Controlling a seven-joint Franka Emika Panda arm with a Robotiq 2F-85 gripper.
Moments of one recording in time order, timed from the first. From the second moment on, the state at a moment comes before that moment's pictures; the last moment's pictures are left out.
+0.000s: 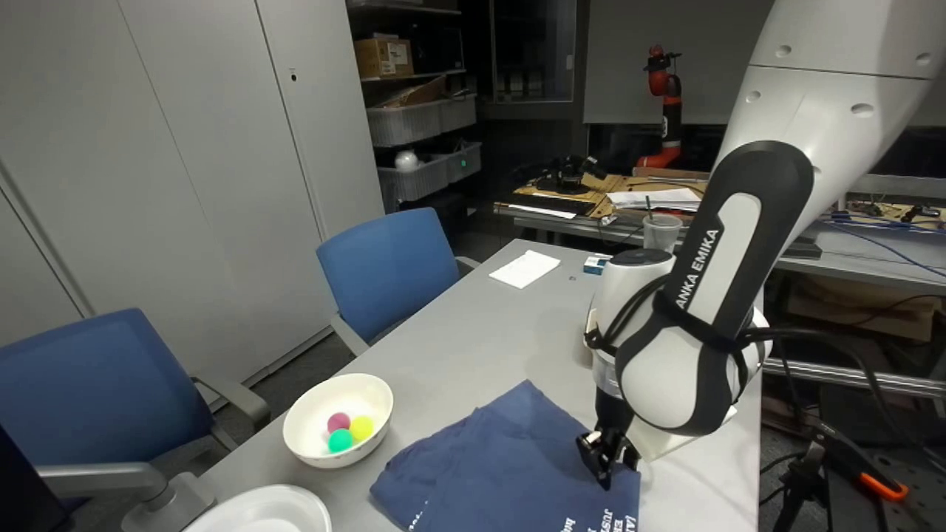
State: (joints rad) arm -0.03 0.51 0.06 -2.49 0.27 2.96 0.29
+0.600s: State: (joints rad) arm -0.05 0.50 0.10 -2.52 0.30 2.94 0.29
